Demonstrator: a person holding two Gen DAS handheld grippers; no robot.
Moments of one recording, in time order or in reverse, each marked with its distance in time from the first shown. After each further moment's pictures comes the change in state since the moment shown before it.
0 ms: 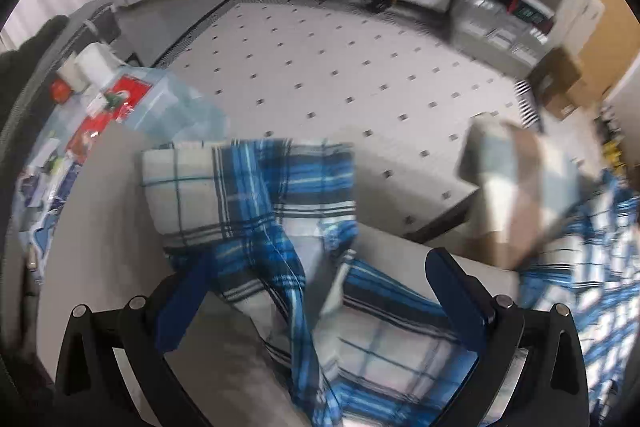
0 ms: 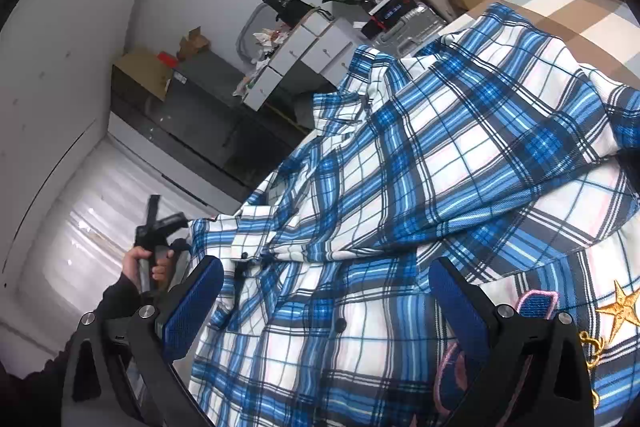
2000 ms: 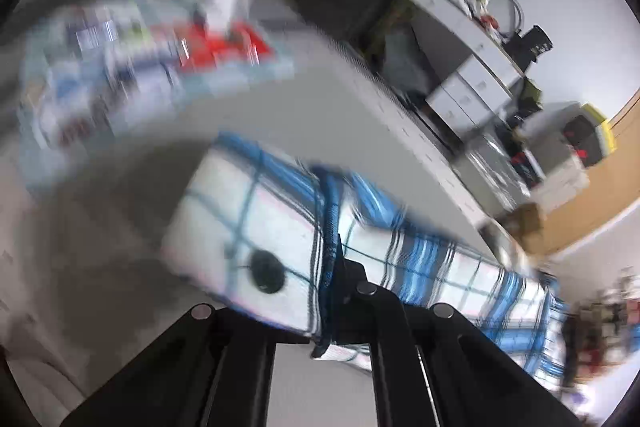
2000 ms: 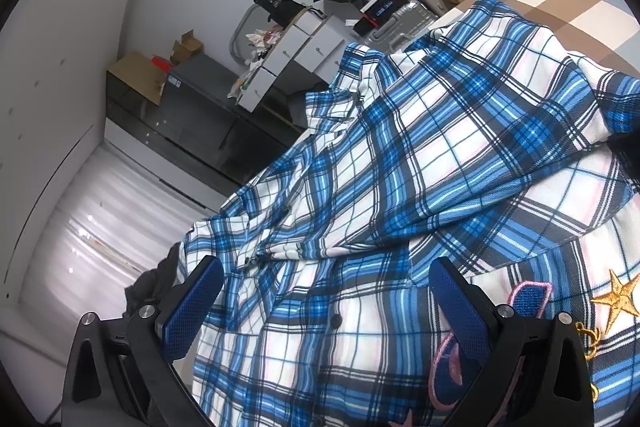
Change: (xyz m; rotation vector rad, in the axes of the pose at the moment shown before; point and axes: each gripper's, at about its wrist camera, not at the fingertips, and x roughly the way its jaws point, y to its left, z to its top) left arm -0.070 0.202 -0.110 -0.512 -0.274 -0.250; right arm -0.010 0.000 0.000 0.024 -0.003 -0.005
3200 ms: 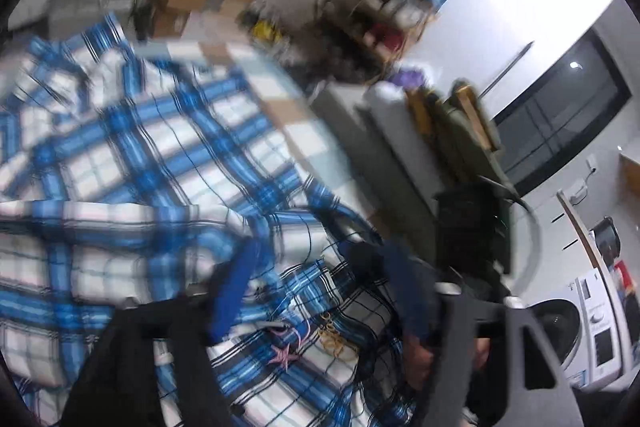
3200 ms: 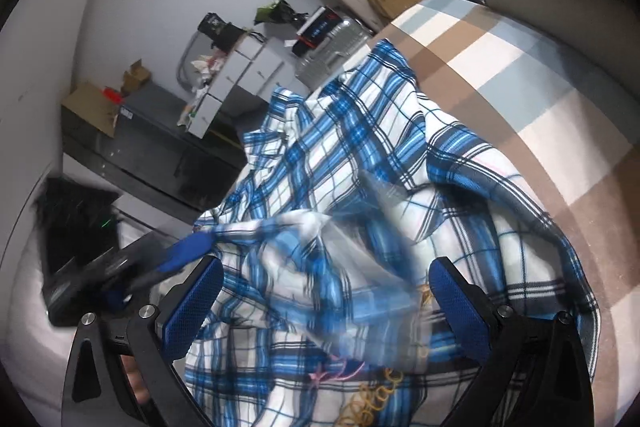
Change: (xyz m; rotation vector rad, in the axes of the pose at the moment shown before) left arm -0.028 -0.412 -0.345 0.897 0.646 -0.937; right arm -0.082 -0.026 0.031 0.097 -0.024 -0.194
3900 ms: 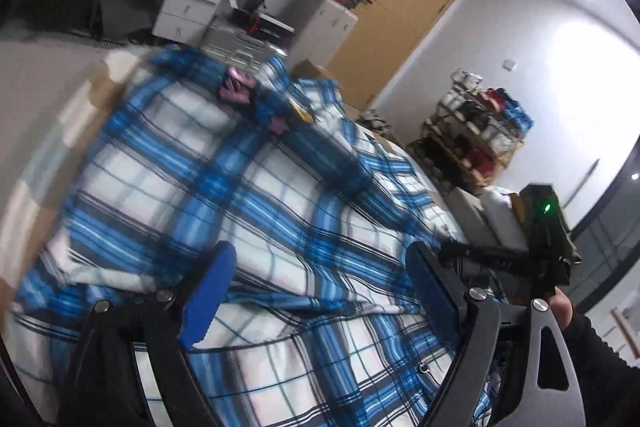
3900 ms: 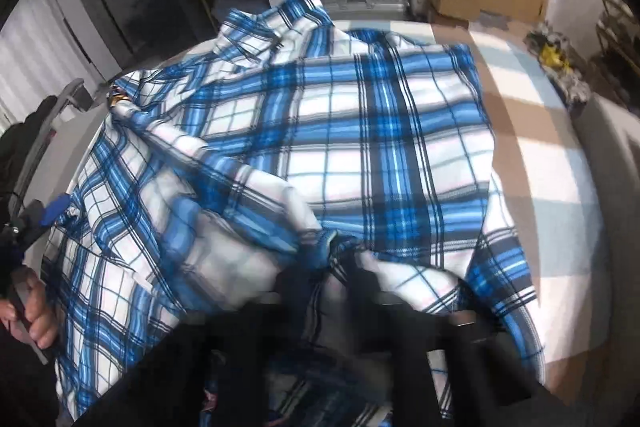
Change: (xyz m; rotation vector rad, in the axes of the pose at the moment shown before) left arm -0.095 0.121 -0.098 -0.241 -0.420 0.261; right arm 0.075 0.082 0.017 -0.606 0.218 -0.365
